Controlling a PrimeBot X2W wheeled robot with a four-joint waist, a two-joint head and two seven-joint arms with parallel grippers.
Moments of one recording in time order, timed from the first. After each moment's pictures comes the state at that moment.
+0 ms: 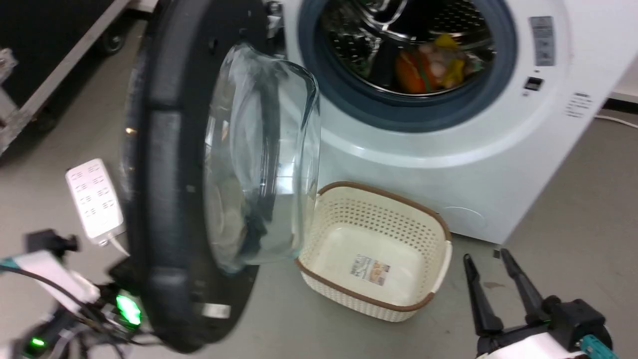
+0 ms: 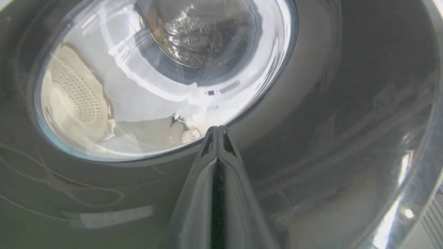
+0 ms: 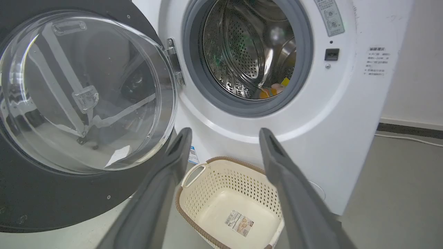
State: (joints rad) left arm -0.23 0.21 0.30 0.20 -1.63 -0.11 0.94; right arm 0.03 -0.05 0.08 0.07 0.18 0.13 -0.26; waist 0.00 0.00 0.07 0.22
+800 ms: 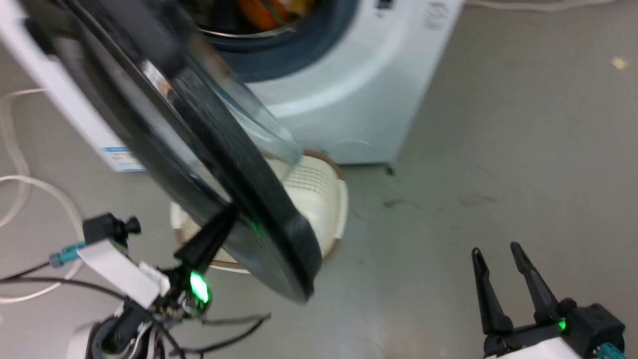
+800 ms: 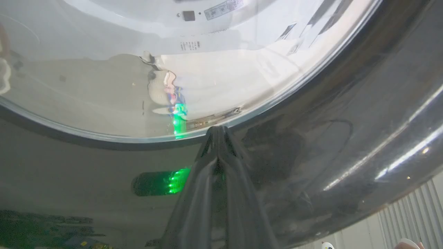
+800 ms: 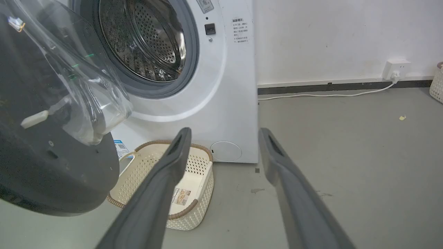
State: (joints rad) left arm -0.15 0.05 0.08 -0.09 -1.61 -0.09 0.67; right arm 0.07 -0.05 0.06 -0.03 0.18 0.13 -0.26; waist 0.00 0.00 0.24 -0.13
